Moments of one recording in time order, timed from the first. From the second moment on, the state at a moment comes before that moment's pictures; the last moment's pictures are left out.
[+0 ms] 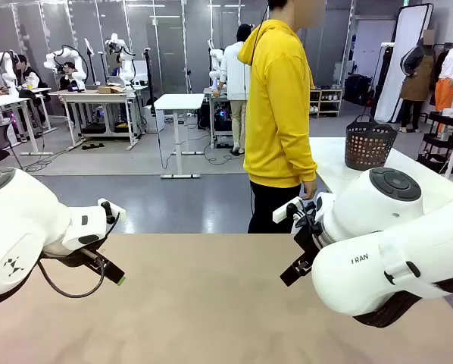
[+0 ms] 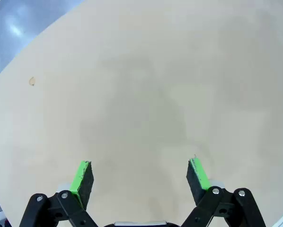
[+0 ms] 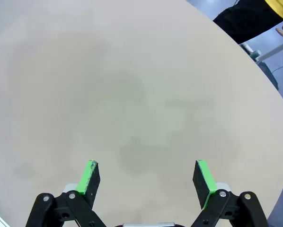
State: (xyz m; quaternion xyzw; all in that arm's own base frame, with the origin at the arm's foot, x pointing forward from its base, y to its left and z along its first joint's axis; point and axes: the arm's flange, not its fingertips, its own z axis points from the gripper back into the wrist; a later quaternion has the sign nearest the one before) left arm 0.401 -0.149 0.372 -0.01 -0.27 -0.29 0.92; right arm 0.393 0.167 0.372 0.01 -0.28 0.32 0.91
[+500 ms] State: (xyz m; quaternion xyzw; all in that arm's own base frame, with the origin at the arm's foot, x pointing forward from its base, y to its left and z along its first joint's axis) left arm 0.401 -0.150 0.372 -0.01 -0.27 -0.29 0.92; right arm 0.393 0.167 0.372 0.01 -0.28 0.32 0.90
